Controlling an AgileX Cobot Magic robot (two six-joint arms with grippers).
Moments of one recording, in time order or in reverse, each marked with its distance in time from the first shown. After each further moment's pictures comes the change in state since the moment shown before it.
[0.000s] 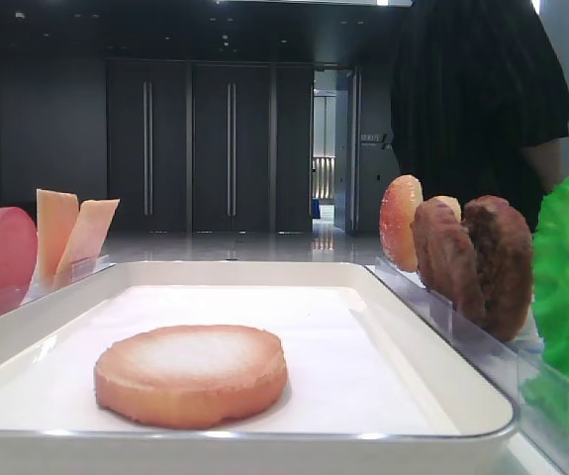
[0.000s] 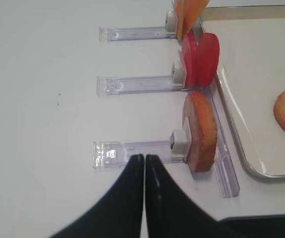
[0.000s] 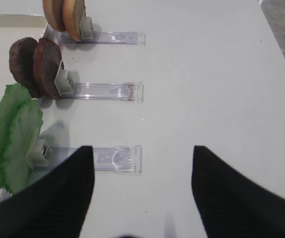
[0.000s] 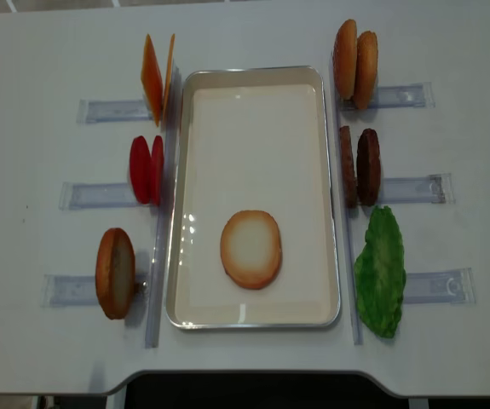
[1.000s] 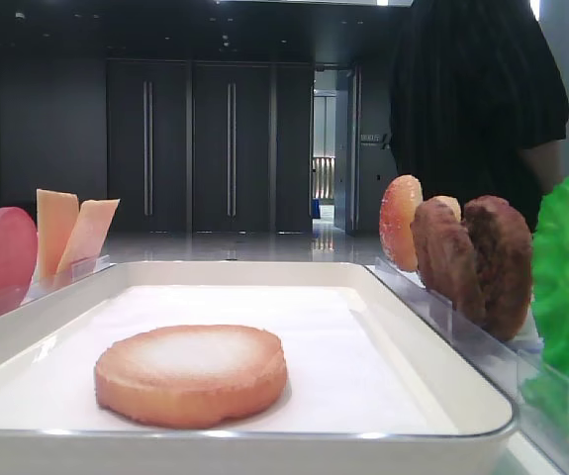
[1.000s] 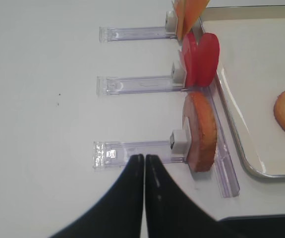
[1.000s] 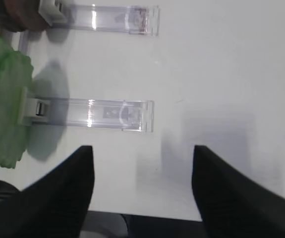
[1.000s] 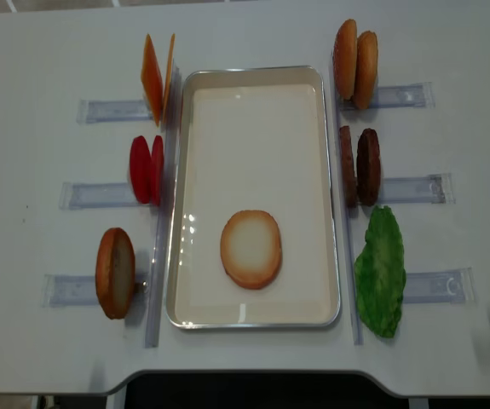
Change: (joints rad) left arm 0.000 0.000 0.000 0.000 0.000 0.000; right arm 0.000 0.700 -0.164 0.046 -0.020 -0.051
